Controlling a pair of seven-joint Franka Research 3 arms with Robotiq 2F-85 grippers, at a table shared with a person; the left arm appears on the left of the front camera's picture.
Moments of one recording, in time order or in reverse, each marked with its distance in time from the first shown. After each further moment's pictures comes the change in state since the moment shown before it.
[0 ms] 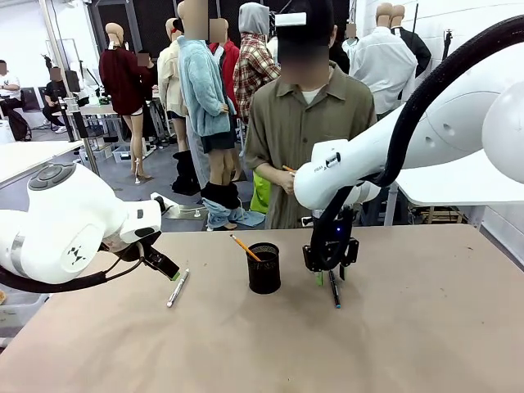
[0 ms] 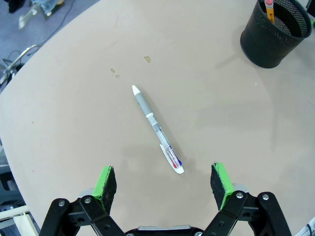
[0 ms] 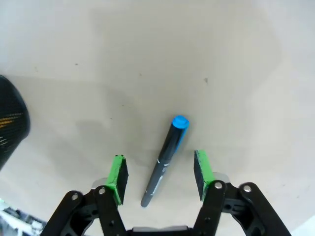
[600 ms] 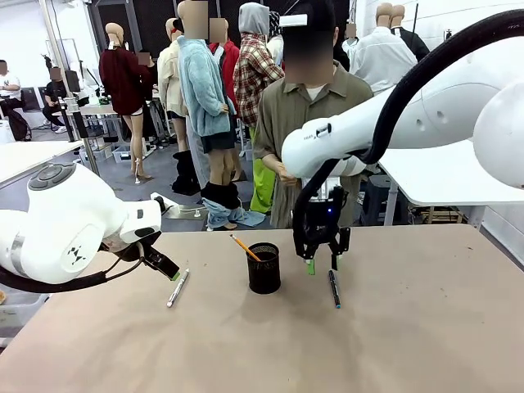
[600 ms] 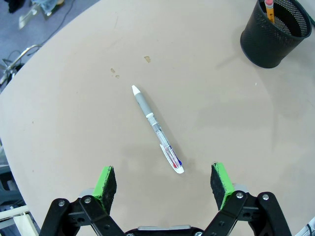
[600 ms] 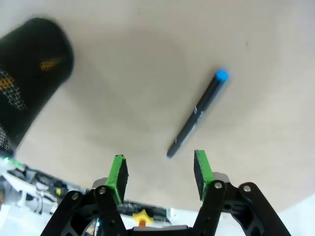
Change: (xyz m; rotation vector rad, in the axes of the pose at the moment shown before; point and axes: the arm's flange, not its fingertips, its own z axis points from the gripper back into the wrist) left arm 0.000 0.000 0.000 0.000 0.000 0.000; right arm 0.007 0.024 0.040 0.056 0.164 0.068
